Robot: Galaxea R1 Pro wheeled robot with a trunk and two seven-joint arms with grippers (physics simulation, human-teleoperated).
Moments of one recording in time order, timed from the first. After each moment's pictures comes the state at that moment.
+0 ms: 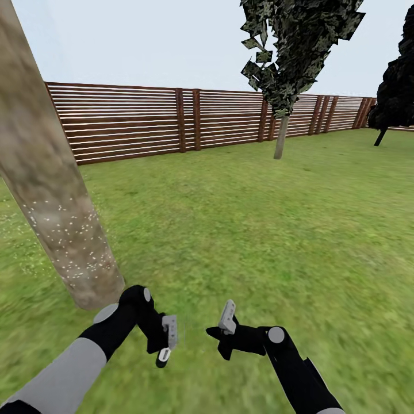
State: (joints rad) left arm -0.72 0.06 -0.40 -0.84 -0.88 0.38 -1.34; right arm -0.41 0.09 0.10 -1.03 0.48 -0.01 0.95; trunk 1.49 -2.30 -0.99
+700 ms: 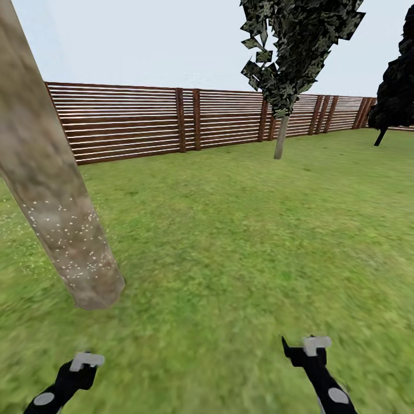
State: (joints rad) left arm -0.38 0.22 0.31 -0.45 -0.33 -0.16 -0.20; right arm -0.38 0.01 -0.55 -0.58 0.49 -0.38 0.19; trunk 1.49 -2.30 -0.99
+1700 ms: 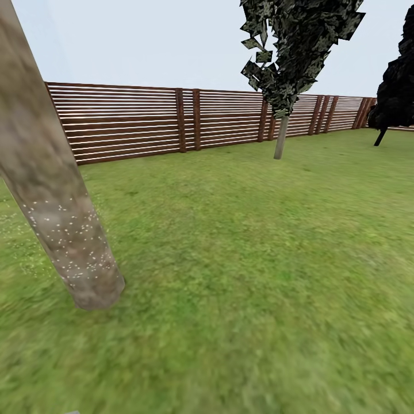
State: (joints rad) left arm -0.27 0.21 0.34 -0.19 -0.14 -0.41 0.06; right arm -0.24 0.01 -0.55 -0.13 0.49 -0.58 0.05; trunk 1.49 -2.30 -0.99
